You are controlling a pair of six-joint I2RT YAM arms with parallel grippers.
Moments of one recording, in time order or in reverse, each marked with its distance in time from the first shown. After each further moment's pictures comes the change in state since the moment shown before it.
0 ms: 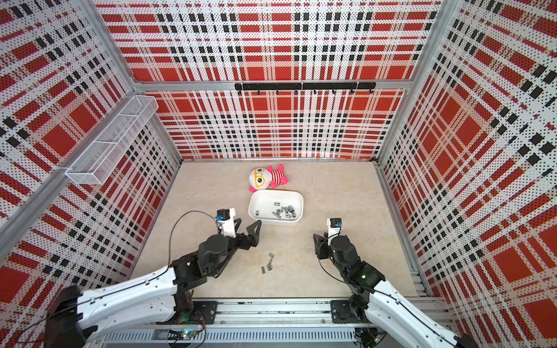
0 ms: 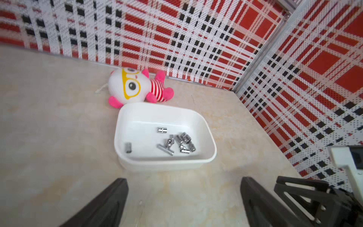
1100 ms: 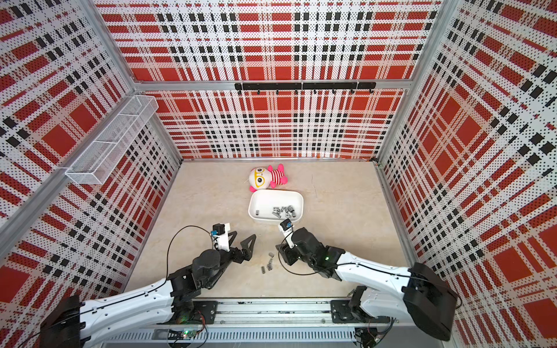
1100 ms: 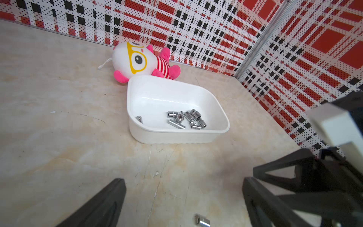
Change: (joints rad) left arm 0.015 -0.057 -0.190 0.145 0.076 0.023; right arm 0.333 0.629 0.262 0.191 -0.156 -0.195
